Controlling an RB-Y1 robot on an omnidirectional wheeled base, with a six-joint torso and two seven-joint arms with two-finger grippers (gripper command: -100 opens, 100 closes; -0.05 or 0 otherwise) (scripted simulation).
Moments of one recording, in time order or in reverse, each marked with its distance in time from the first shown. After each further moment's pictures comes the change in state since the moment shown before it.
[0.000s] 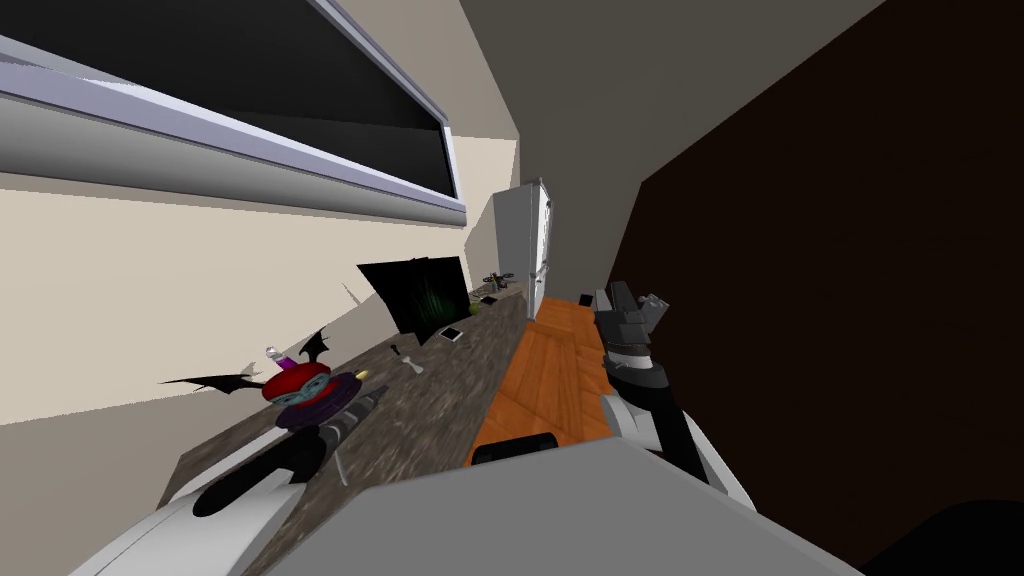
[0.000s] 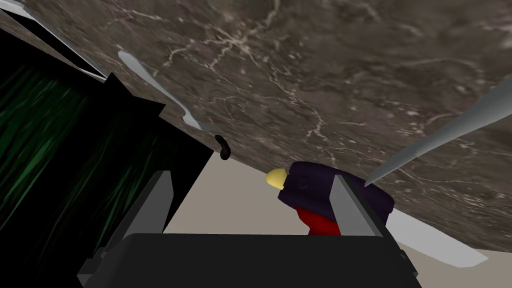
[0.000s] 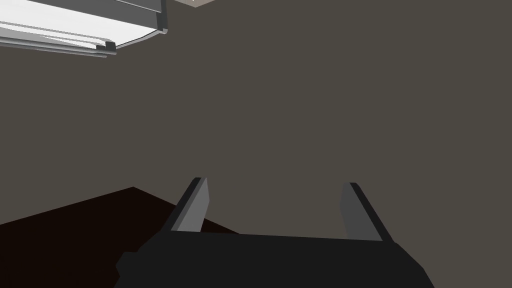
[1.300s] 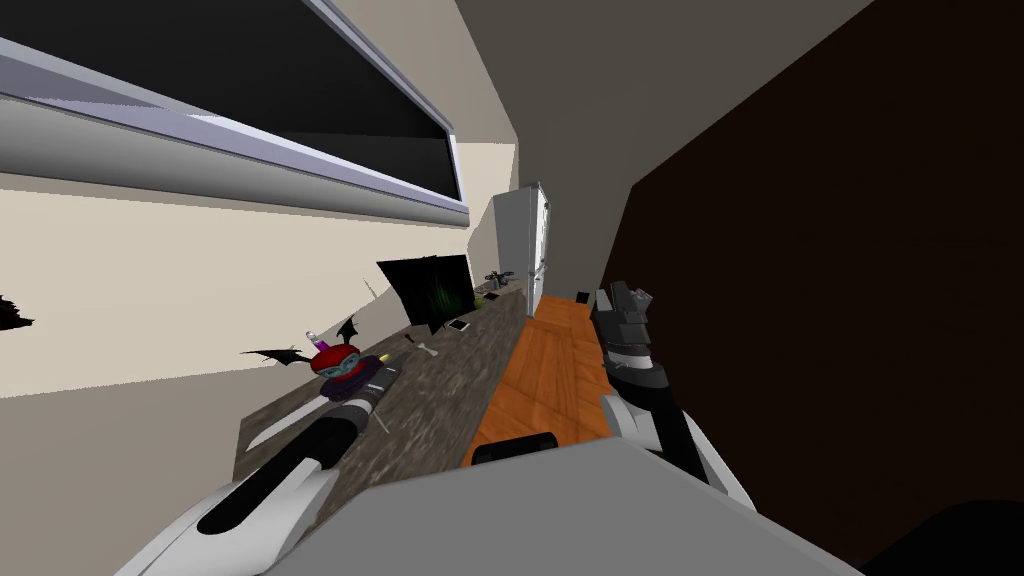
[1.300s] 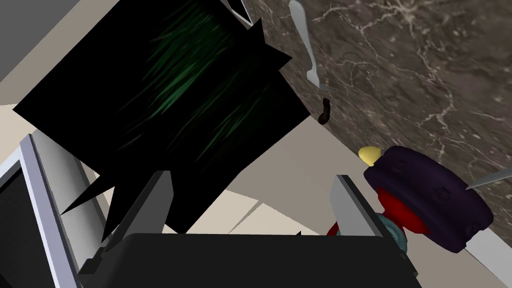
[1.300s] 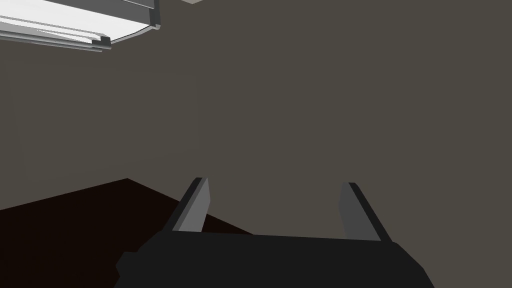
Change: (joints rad) left arm -0.046 -0.149 -0.056 -0.077 -0.107 -0.349 0.081; right arm 0.000 0.000 0.000 0.000 0.000 0.000 0.000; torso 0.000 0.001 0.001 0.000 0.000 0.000
